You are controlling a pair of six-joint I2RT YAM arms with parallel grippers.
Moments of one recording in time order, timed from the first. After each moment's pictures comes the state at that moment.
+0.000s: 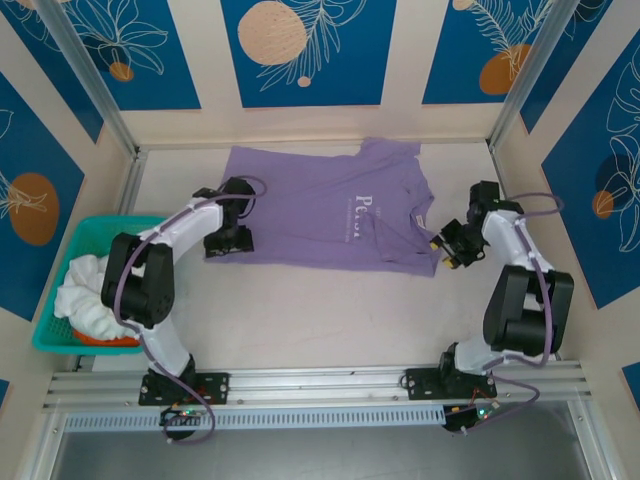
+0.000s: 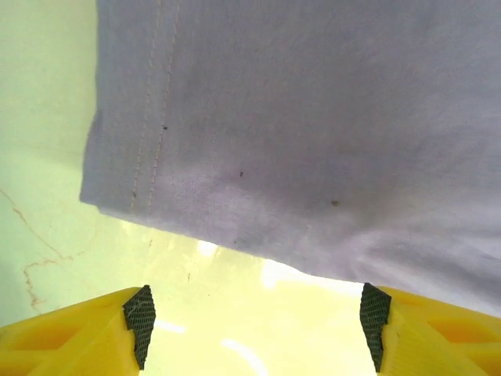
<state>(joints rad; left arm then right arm) -0.33 1.75 1.28 -0.96 -0.15 -0.52 -0.15 1.48 1.05 -0.95 -0.29 0.73</state>
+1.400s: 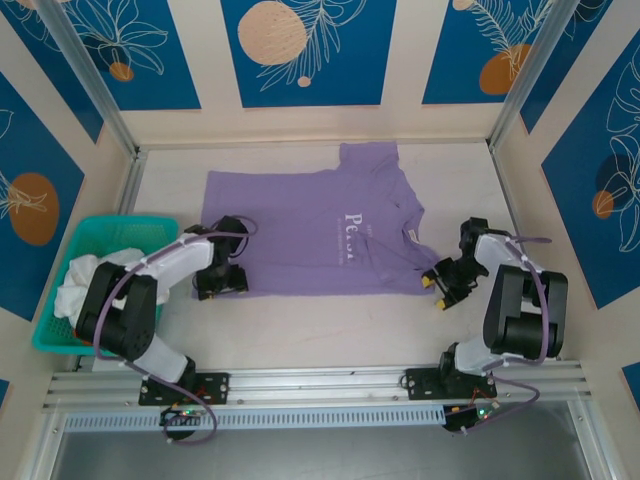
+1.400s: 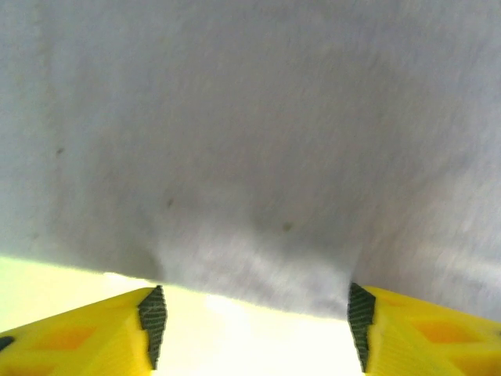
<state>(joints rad) -0.38 1.53 0.91 -0.96 -0.08 -0.62 -0.20 1.46 0.80 -0.97 -0.30 0.86</state>
